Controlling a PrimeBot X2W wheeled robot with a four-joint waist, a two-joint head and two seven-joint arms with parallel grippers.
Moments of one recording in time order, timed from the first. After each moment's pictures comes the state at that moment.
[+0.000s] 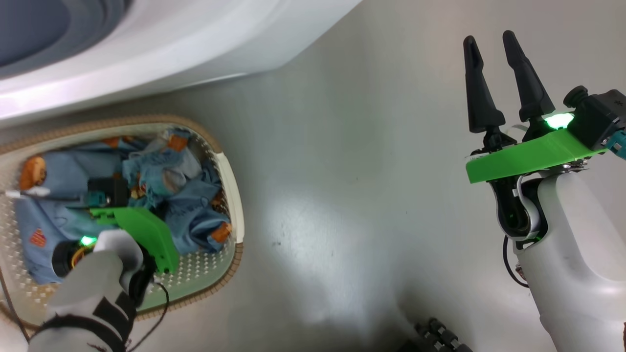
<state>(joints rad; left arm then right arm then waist) -0.90 0.23 -0.81 1.29 -0.94 -0.10 -0.05 -0.61 -0.12 0.16 0.31 0.46 0.13 -0.25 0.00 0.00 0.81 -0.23</state>
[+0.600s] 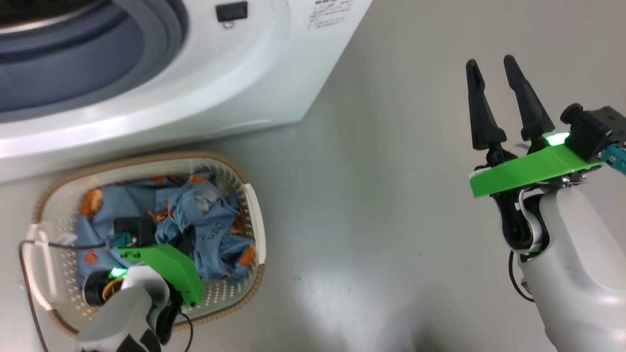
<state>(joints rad) -0.75 0.22 -0.85 1.16 -1.00 -0.13 -0.19 -0.58 -0.14 0.16 0.35 0.48 0.13 -0.25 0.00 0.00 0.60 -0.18</state>
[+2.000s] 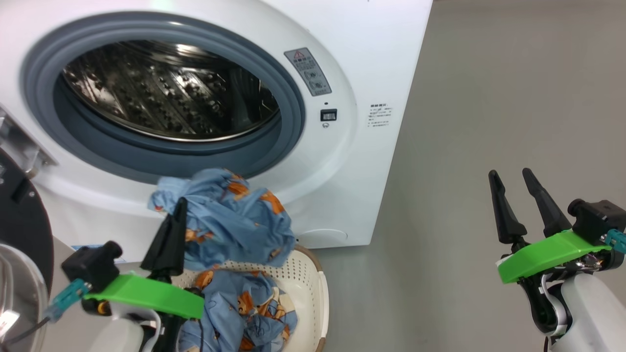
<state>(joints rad) -0.33 0.25 -0.38 0.34 -0.81 -0.08 -0.25 -0.31 -0.23 0.15 0.42 0.51 0.13 -0.25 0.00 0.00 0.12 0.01</state>
